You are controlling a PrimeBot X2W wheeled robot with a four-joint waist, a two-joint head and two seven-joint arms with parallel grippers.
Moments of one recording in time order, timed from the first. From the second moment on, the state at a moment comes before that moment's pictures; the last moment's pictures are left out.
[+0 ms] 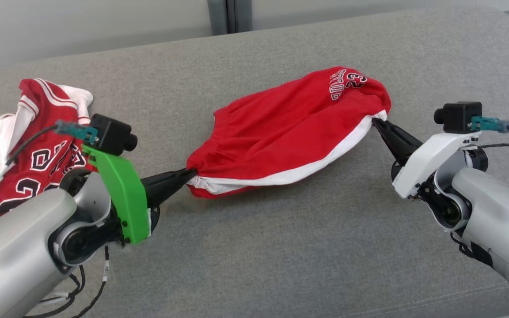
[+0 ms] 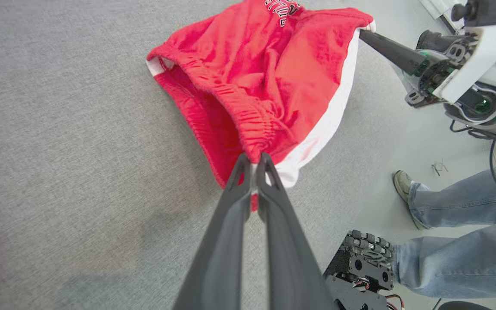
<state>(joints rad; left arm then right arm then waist) -0.91 0.73 -1.24 0.13 -1.51 -0.13 0.24 -0.84 -0.53 1.09 0.64 1.31 0.13 -0.26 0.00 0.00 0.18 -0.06</state>
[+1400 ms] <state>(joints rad) -1.14 0.53 -0.77 0.48 -1.30 -0.12 0.19 -1.08 -0.40 0.60 0.49 1.04 0.13 -0.16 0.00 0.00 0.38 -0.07</state>
